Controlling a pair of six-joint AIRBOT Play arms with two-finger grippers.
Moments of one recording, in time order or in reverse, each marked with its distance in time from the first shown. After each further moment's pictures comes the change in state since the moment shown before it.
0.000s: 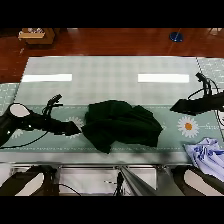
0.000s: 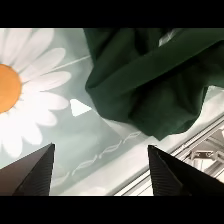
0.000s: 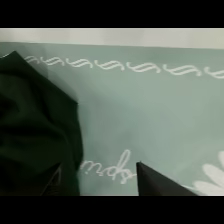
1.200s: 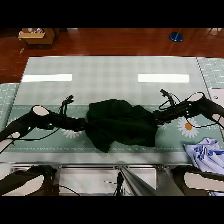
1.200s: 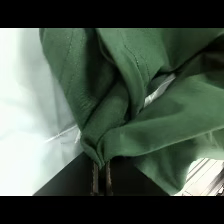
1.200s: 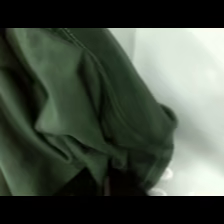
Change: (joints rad) left arm -0.159 -0.208 -0.016 -0.261 0.259 0.061; right arm 0.242 -0.293 -0.093 0.249 -0.031 -0.113
